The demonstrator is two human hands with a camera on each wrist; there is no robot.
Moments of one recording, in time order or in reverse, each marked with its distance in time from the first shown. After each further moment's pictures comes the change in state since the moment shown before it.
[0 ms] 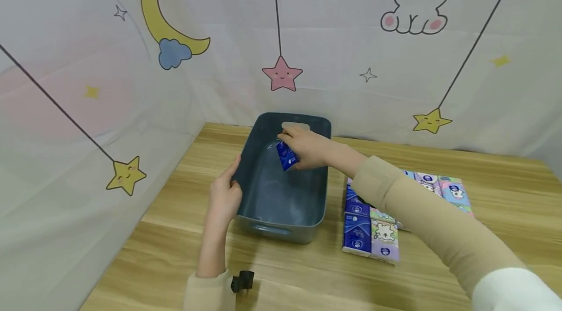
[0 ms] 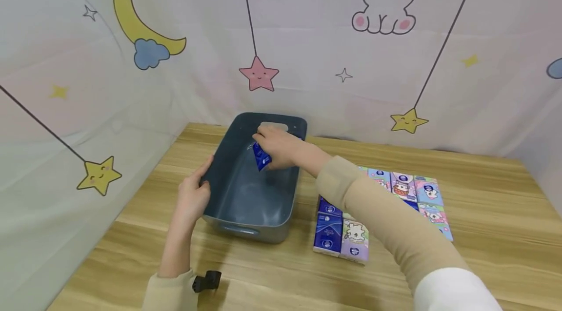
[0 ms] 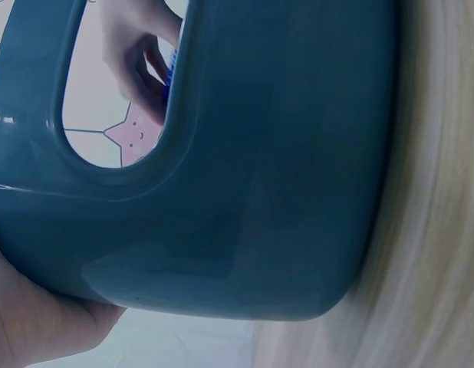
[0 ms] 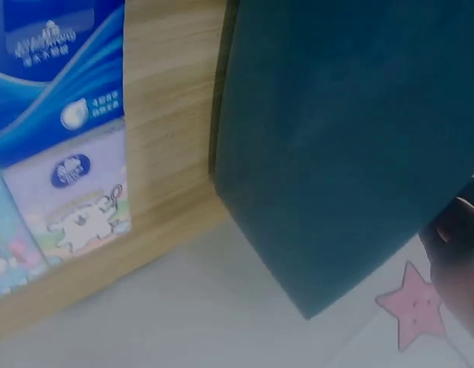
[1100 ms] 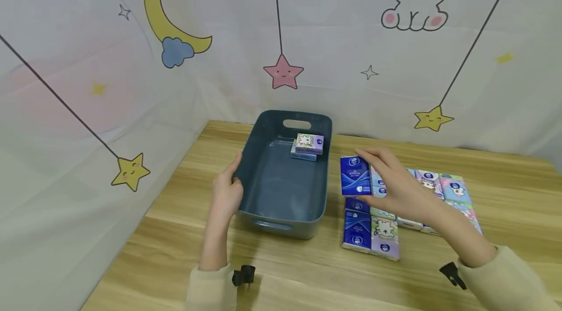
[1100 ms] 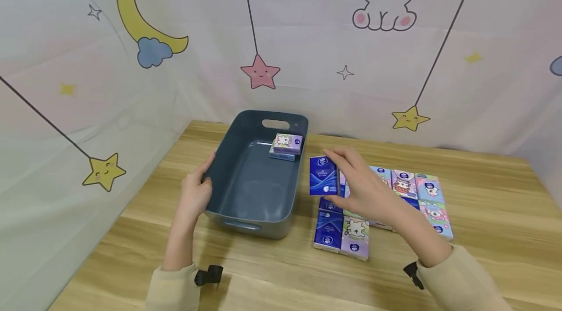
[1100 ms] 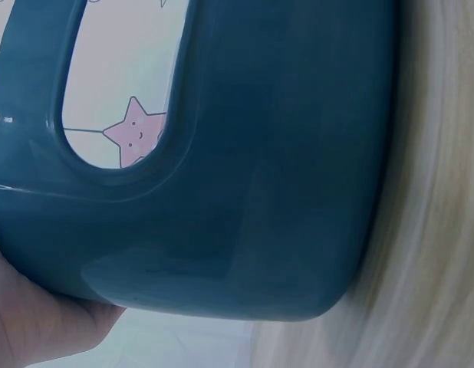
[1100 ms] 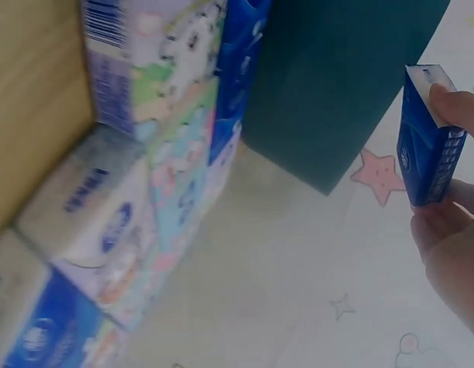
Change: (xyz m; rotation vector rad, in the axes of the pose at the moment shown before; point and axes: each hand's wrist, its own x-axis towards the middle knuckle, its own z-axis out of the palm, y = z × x) left_hand 0.000 0.002 0.001 -0.004 -0.013 -0.002; right_hand -0.187 -0.011 0.007 0.304 0.406 0.228
